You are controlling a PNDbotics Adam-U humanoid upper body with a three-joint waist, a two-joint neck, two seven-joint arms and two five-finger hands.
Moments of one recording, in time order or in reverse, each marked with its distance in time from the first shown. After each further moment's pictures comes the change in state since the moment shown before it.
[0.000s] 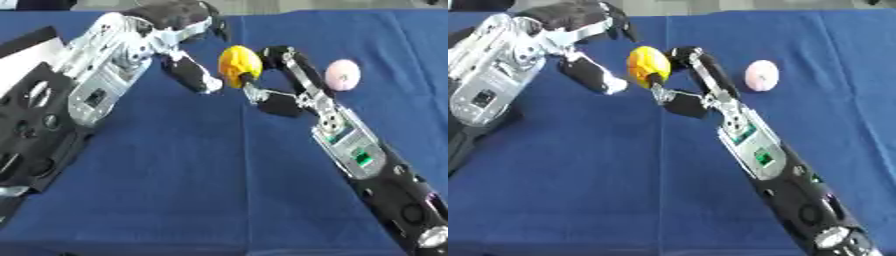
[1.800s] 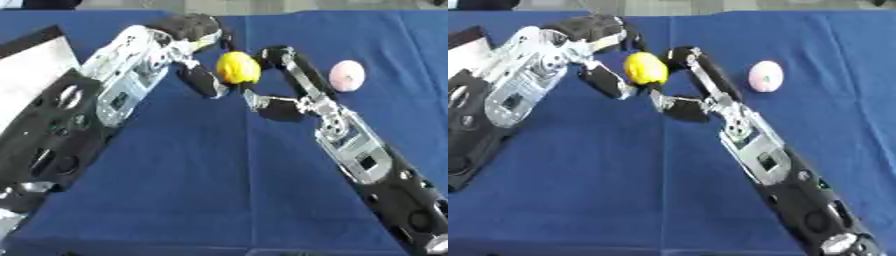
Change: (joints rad) left arm 0.004 -0.049 -0.007 0.094 0.016 -0.012 0.034; right arm 0.000 -0.007 0.031 -0.036 0.036 -0.026 0.019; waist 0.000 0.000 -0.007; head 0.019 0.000
